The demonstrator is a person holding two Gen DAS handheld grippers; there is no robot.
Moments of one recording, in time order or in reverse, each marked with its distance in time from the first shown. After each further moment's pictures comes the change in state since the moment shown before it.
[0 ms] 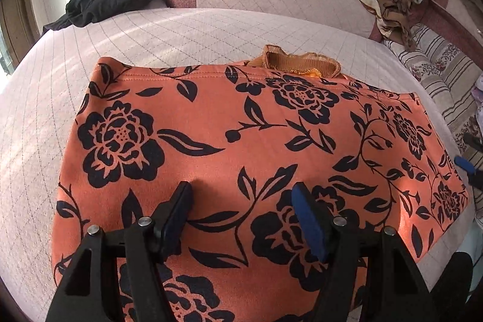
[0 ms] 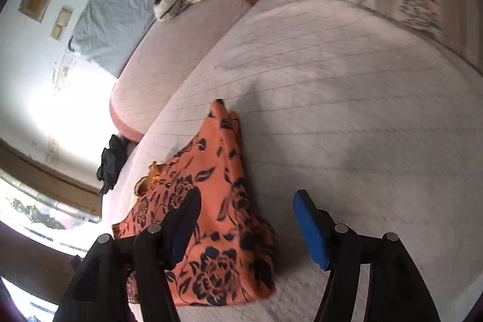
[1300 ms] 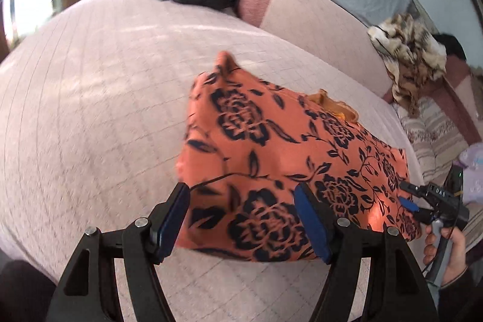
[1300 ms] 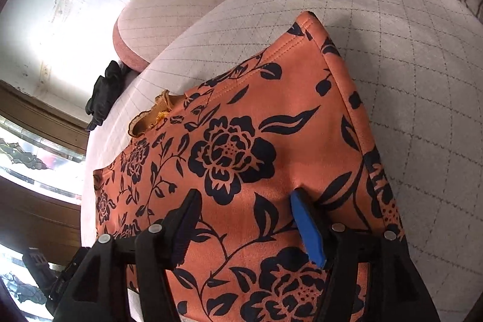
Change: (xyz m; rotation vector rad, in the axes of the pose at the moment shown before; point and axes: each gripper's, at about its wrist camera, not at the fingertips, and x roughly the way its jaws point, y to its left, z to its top) left arm -0.083 0.117 -0.056 -0.389 -0.044 -0.077; right arm 0.102 0.078 -0.043 -0.165 0.213 -0.072
